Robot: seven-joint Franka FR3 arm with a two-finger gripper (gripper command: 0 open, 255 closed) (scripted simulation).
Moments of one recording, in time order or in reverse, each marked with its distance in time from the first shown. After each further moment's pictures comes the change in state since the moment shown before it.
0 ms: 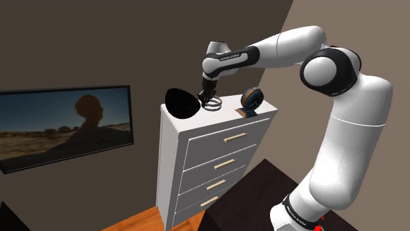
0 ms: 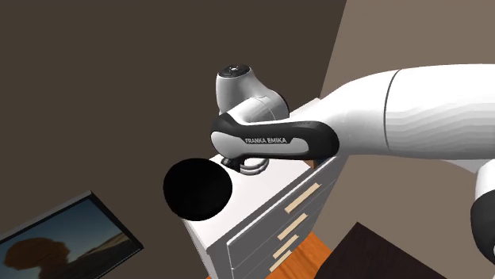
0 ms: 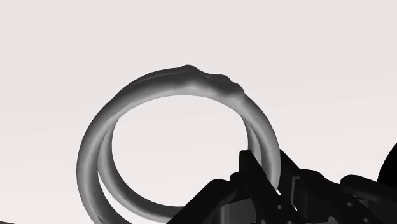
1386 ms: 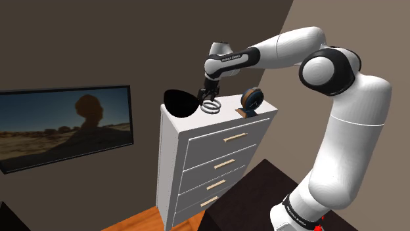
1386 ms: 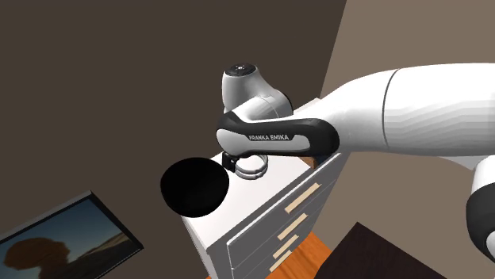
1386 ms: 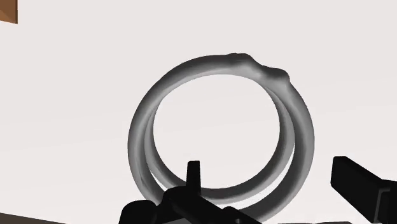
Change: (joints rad) arm -0.020 0.007 -0.009 -0.006 -0.003 0.044 -0.003
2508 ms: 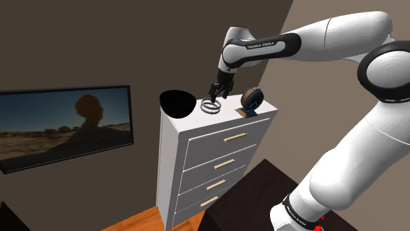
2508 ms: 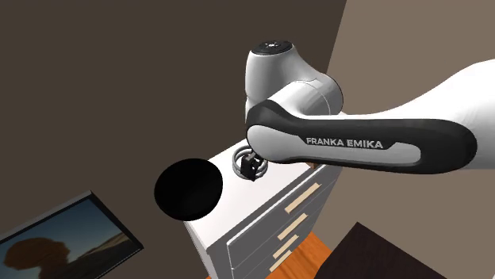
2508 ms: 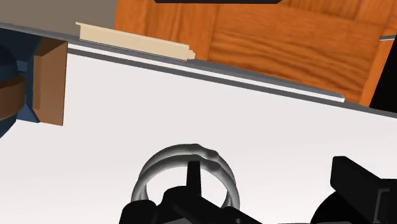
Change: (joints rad) arm 0.022 -0.361 0.019 -0.257 -0.019 -0.126 0.046
